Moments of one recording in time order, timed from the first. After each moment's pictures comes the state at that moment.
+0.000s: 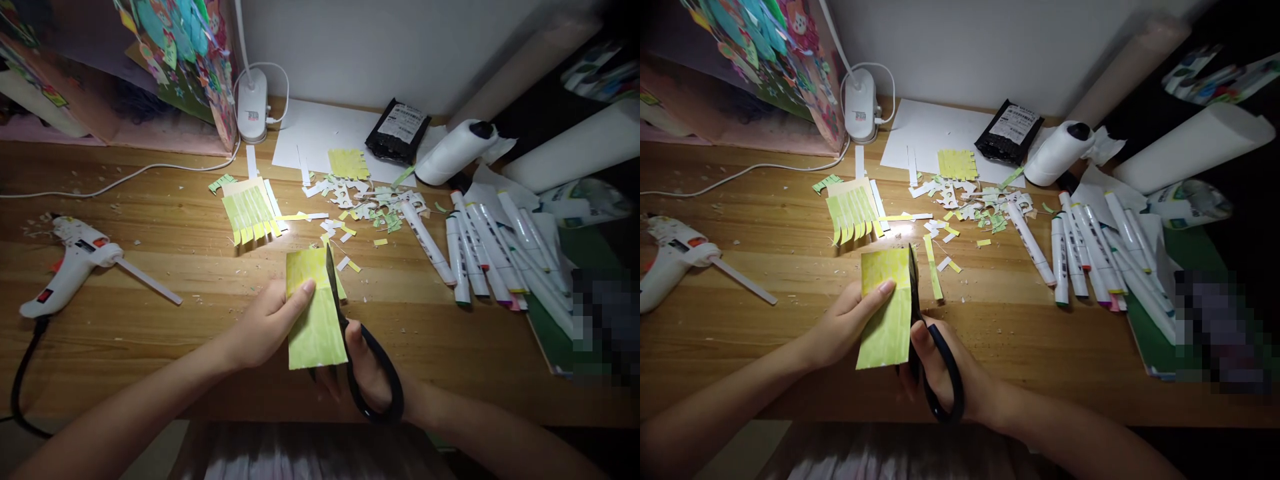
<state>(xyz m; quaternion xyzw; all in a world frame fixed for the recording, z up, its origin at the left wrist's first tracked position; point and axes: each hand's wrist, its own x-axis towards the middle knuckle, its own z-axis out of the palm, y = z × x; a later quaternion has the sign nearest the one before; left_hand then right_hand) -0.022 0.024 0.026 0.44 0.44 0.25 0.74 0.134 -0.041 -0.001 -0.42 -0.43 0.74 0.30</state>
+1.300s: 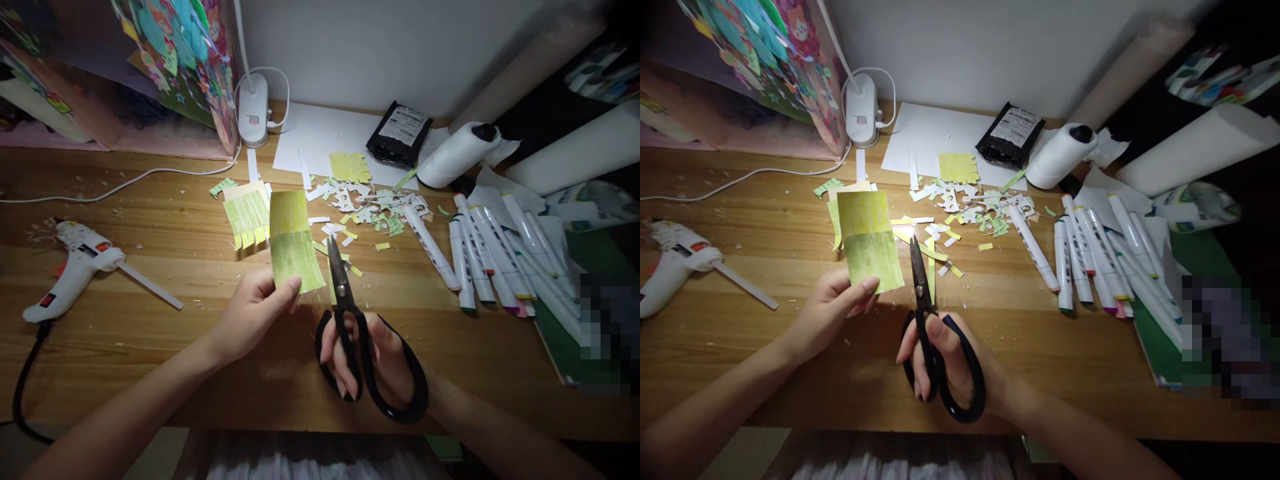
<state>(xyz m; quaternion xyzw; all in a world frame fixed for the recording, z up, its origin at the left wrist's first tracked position) -0.035 0.040 0.031 0.59 0.44 0.32 0.59 0.148 -0.022 0.010 -0.36 -0.37 0.79 0.34</state>
